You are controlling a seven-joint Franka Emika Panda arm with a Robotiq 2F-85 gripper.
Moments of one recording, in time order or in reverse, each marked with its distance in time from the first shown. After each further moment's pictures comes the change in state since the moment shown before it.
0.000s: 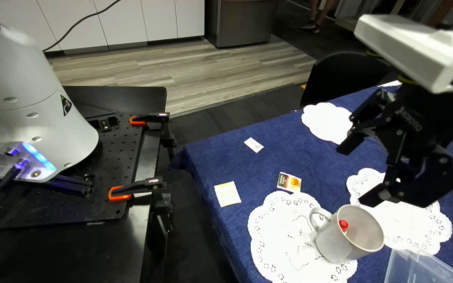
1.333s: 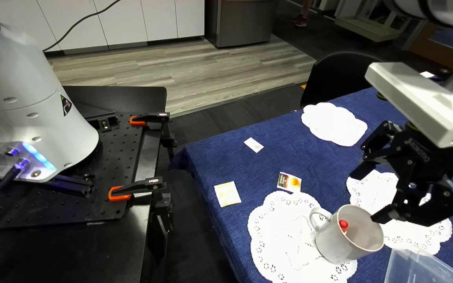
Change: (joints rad) arm -0.002 0.166 0.005 0.130 0.005 0.072 -0.001
